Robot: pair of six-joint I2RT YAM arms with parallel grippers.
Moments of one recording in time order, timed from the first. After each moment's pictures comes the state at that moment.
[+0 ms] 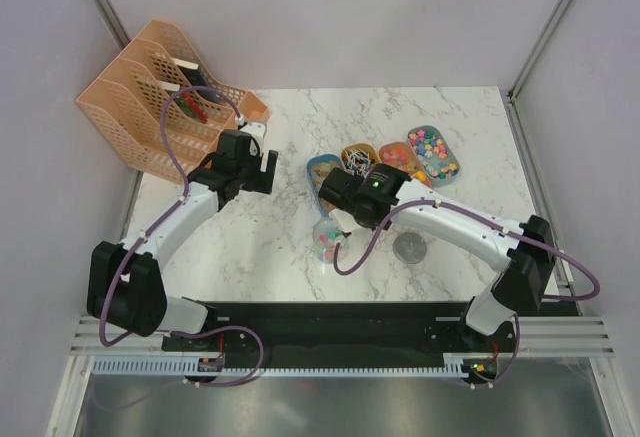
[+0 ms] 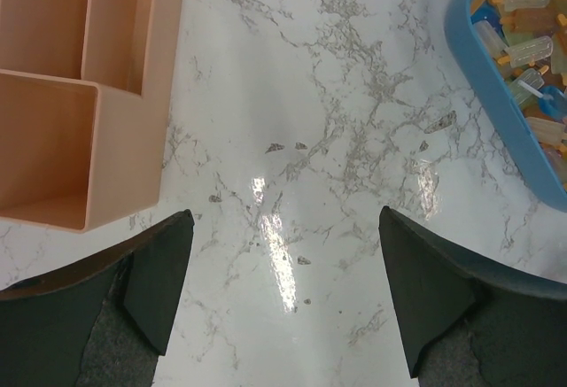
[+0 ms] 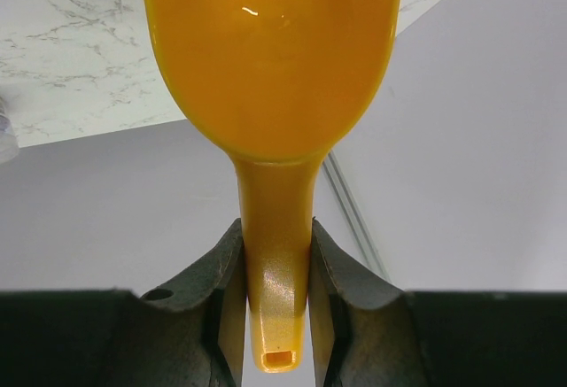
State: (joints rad) left arm -0.34 1.38 1.01 -0.36 -0.15 -0.01; right arm 0.99 1.62 1.52 -1.35 0.71 -1.07
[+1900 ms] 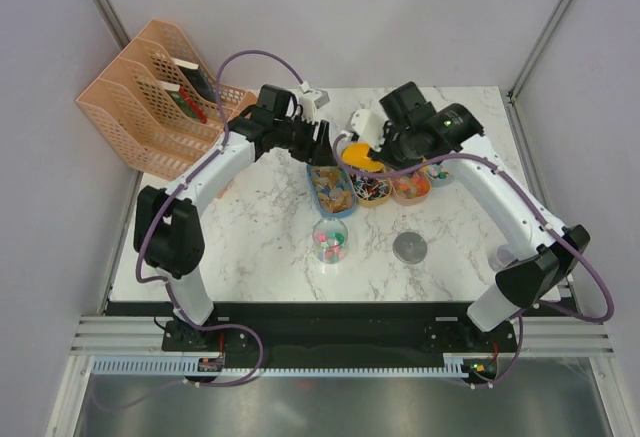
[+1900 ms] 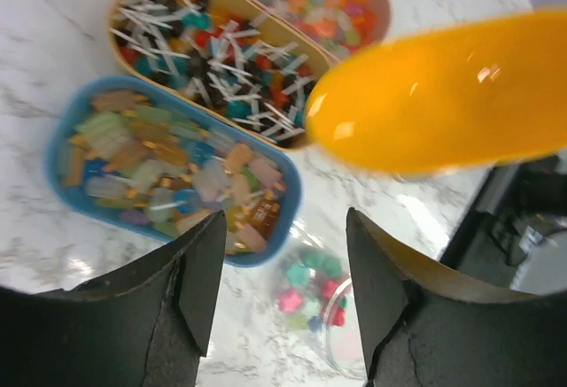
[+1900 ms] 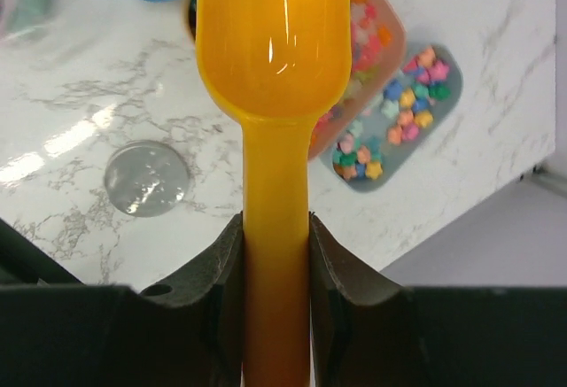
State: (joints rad) left arm -0.44 1.79 1.54 -0.51 0.62 -0.06; right arm 0.61 1.60 1.81 -1.24 0.07 -0.62
